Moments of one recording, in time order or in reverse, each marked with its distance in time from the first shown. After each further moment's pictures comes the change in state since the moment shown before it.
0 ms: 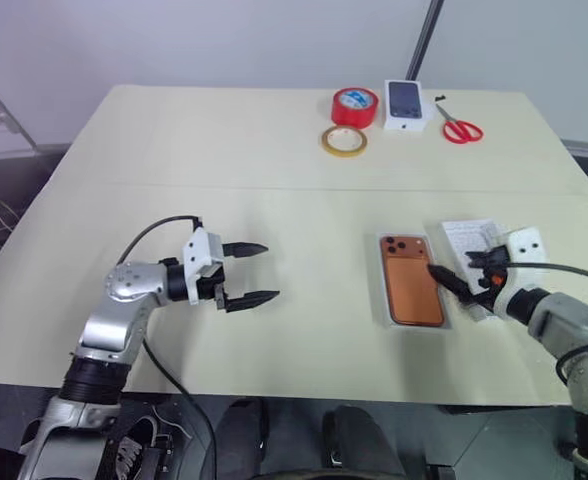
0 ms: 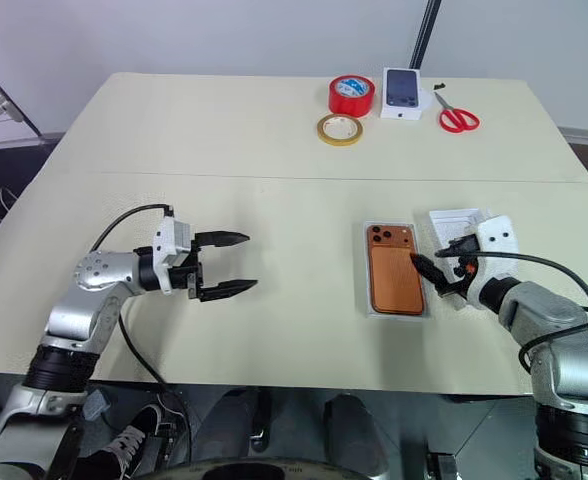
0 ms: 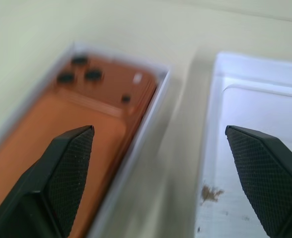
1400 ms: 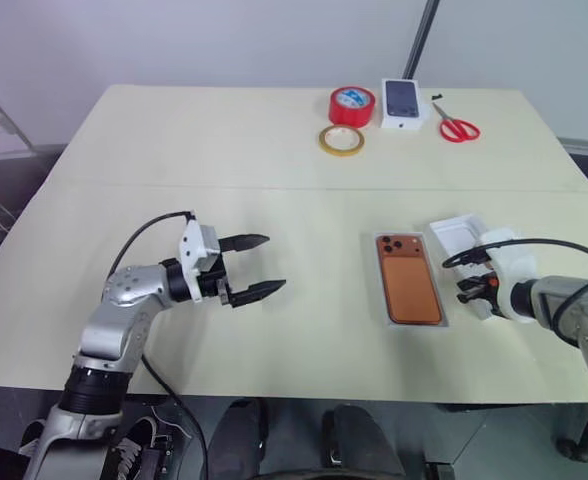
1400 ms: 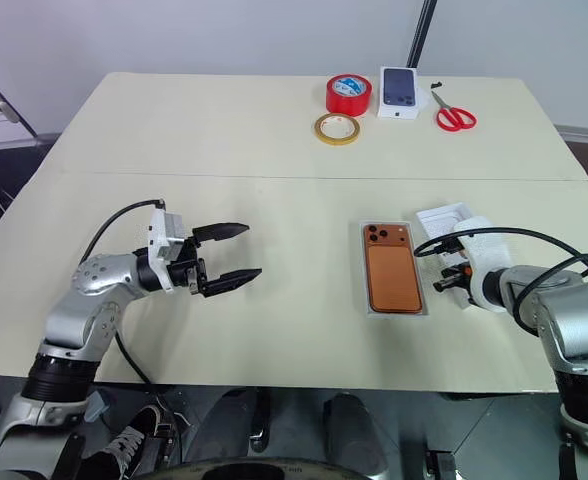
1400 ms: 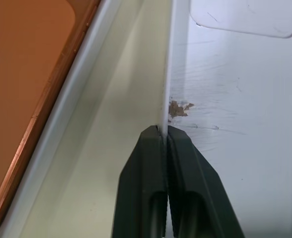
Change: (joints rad) left arm 0.027 -0.025 0.026 -0.109 -0.102 0.113 0.118; right arm -0.159 -0.255 0.256 0.008 -0.082 0.412 -0.059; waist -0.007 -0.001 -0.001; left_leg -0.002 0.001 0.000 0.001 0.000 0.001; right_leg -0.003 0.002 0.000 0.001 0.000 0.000
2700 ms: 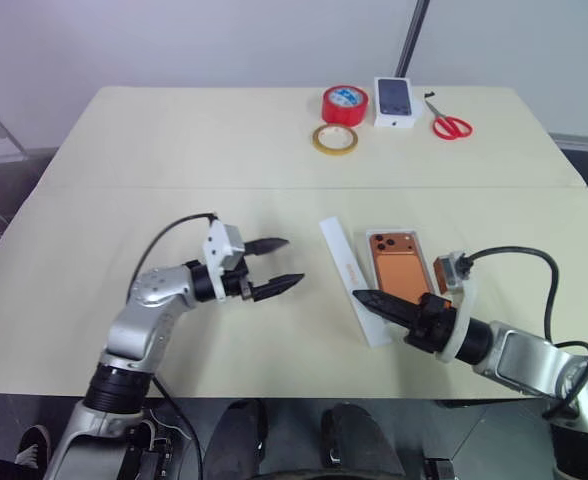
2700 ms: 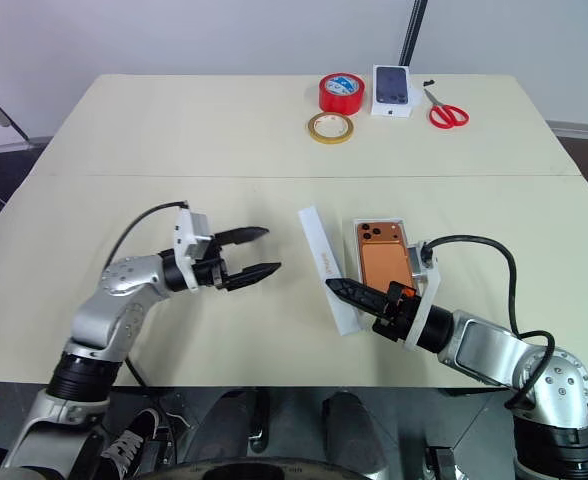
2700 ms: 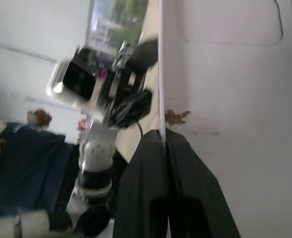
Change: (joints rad) left arm -0.009 -0.115 -0.097 -0.012 0.036 0.024 0.089; right arm 0.224 0.303 -0.127 0.002 1.533 -0.167 -0.492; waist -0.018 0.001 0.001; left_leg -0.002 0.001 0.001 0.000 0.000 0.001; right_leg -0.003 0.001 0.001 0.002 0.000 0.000
